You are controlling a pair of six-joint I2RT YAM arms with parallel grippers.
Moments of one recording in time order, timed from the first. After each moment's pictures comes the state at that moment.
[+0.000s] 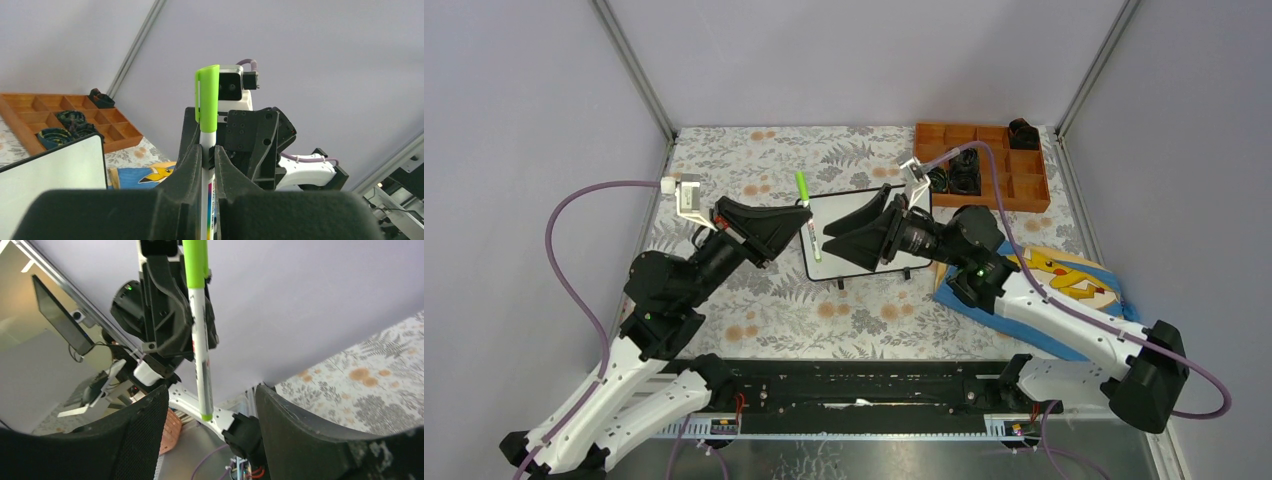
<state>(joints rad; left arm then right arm) -0.69 0.64 0.85 0.19 0.16 -0.73 0.87 1.15 0.91 0.57 -0.51 0.82</state>
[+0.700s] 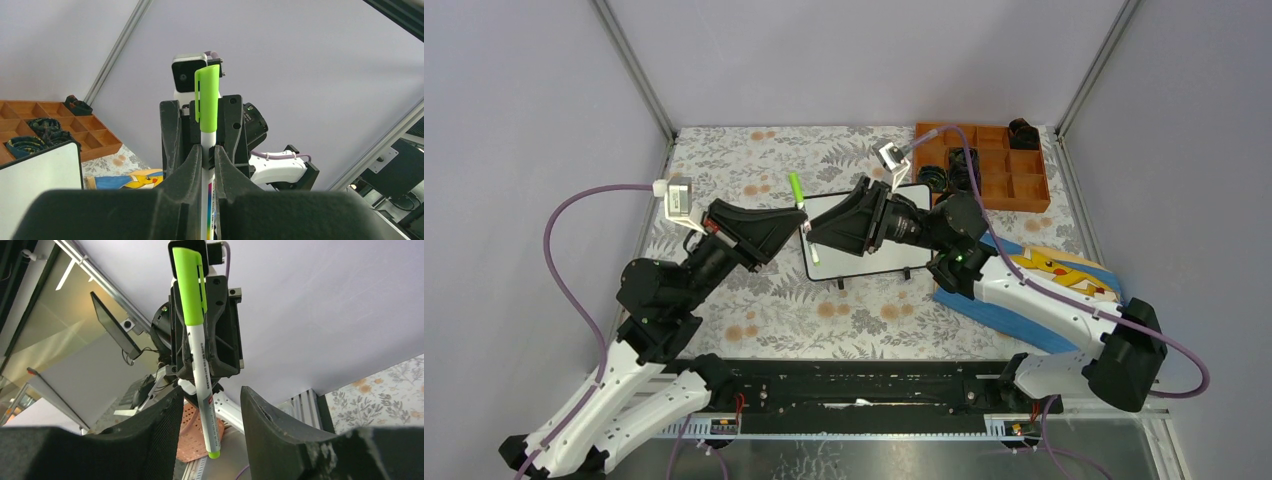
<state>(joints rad) -0.69 0.61 0.84 0.25 0.19 -0.80 0.88 1.29 1.03 0.73 -0.58 1.04</state>
